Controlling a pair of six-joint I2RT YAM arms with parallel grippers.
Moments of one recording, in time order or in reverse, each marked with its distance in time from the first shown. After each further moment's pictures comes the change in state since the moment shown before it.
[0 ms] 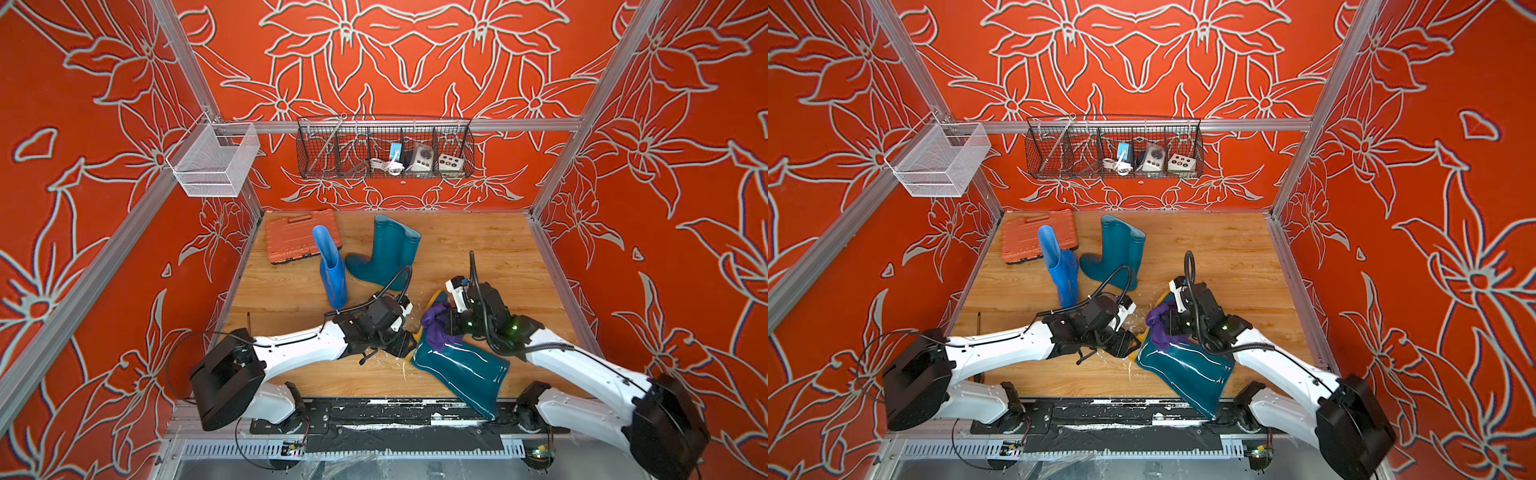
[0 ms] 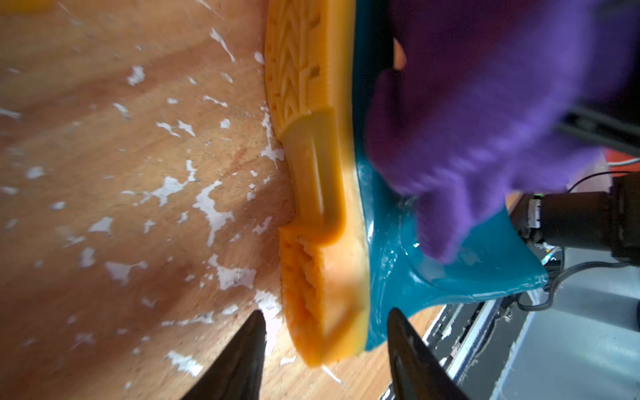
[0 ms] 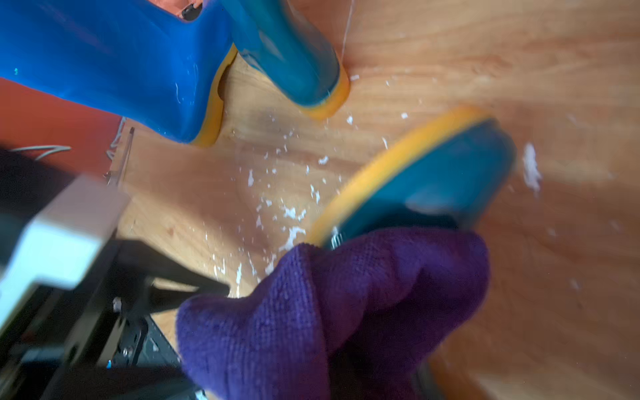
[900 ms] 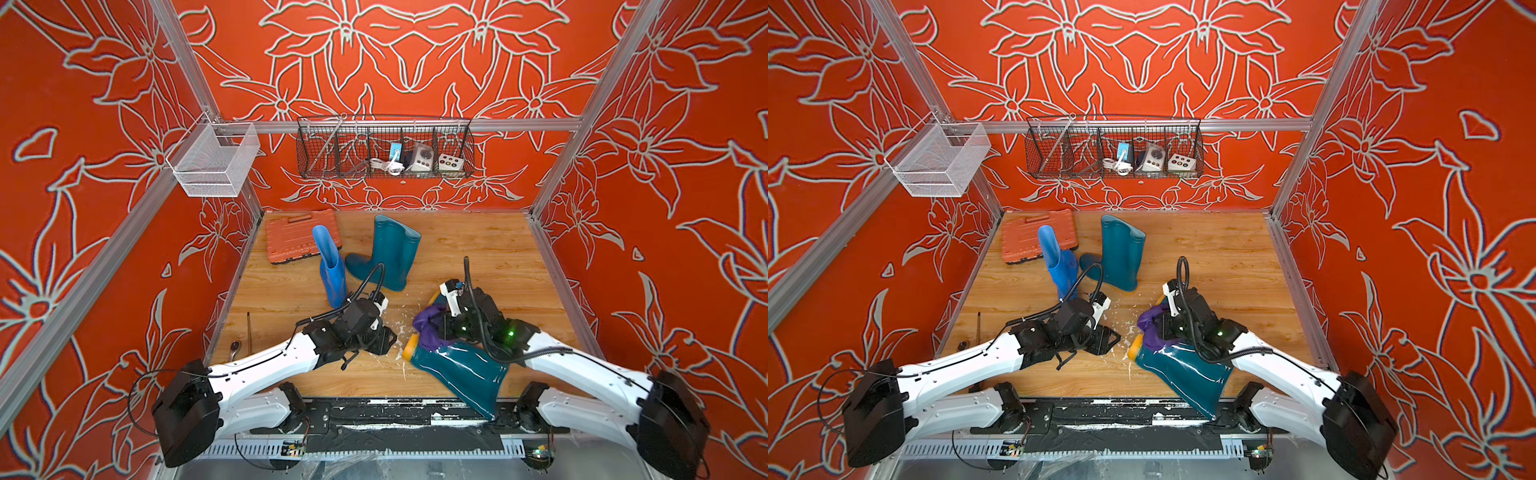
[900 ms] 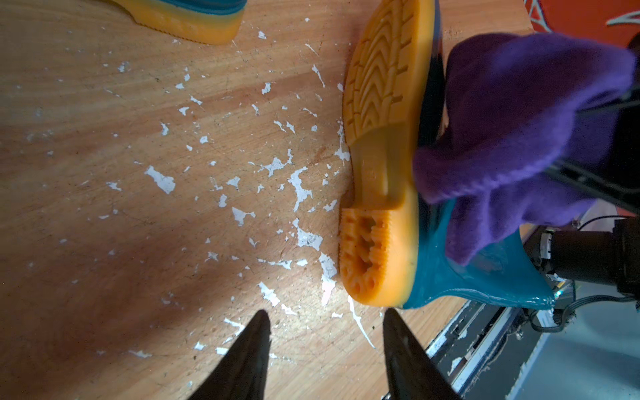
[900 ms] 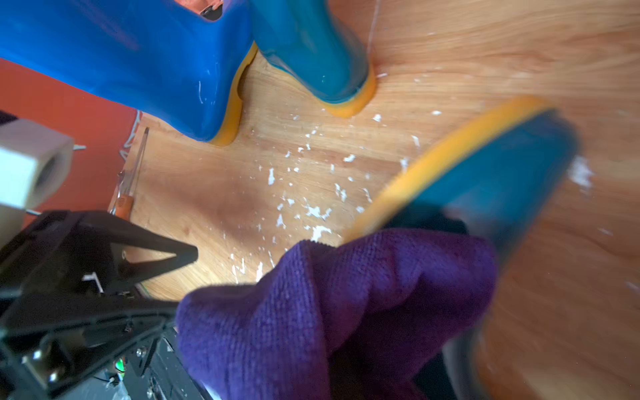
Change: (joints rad) left arm 0.070 -0.217 -0.089 -0.097 -0.085 -0.059; right arm 0.136 -0.010 -0.020 0.041 0.079 0.082
